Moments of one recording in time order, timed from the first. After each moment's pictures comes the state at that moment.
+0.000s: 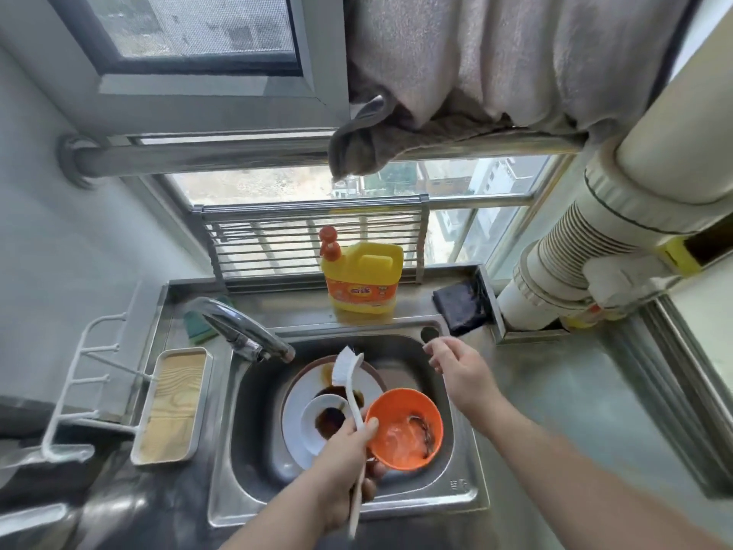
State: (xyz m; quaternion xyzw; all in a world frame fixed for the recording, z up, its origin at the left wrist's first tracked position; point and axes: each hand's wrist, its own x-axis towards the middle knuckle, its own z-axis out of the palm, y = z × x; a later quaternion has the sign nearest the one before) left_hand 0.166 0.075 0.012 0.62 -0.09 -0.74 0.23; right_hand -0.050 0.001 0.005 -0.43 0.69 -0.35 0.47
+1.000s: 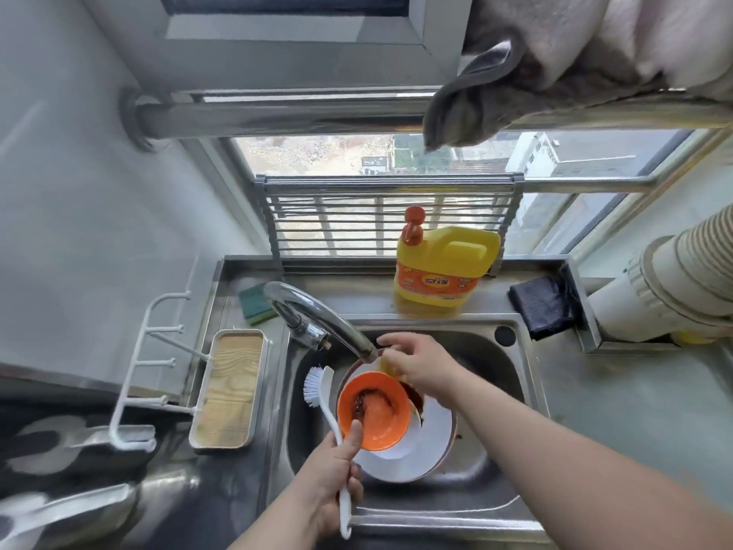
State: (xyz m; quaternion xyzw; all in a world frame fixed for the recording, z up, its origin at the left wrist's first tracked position) left_hand 0.279 0.068 -0.049 0.62 0.03 -0.73 0.30; right_hand 0.104 -0.059 -0.025 -0.50 0.61 -0.14 0.59
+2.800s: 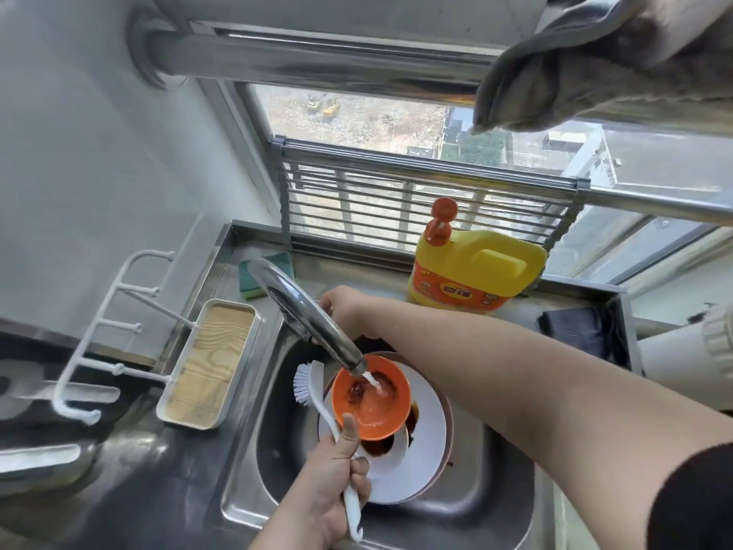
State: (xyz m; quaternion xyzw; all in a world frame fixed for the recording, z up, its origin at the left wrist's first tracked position) left_hand 0.229 0.052 -0.072 0.55 0.16 -0.69 0.44; right_hand 0.209 -0.182 -0.071 -0.71 0.46 0.10 0.52
